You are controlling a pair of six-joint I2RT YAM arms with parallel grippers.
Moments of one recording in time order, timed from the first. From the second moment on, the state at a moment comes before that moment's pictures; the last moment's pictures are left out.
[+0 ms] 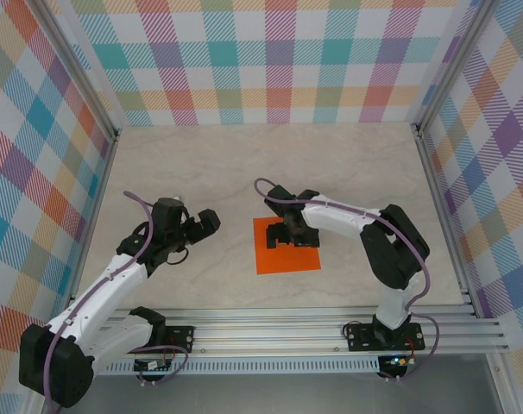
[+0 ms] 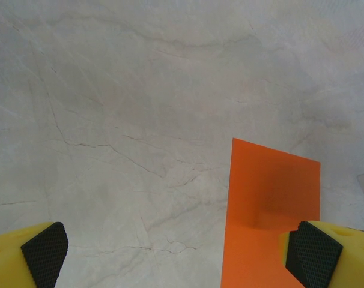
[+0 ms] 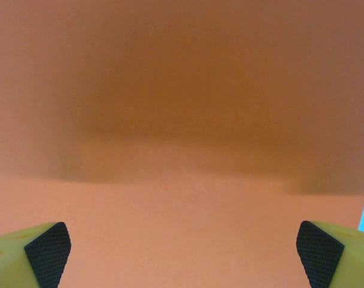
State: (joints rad) left arm -0.38 0.97 0.67 -0.48 0.04 -0.78; right arm 0.77 1.85 1.26 -0.86 0.01 0.70
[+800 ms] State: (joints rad) left arm -0.38 0.96 0.64 -0.50 0.09 -0.78; right arm 0.77 2.03 1.43 -0.94 0.00 0.68
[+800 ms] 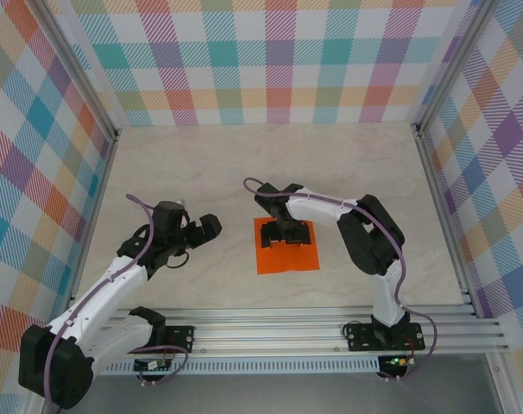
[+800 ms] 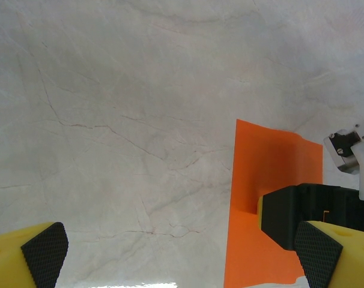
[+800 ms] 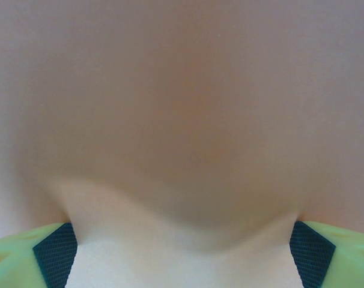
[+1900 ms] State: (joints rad) left arm -0.38 0.97 0.65 -0.56 0.07 -0.85; right arm 0.74 1.93 1.50 -1.03 -0.04 0.59
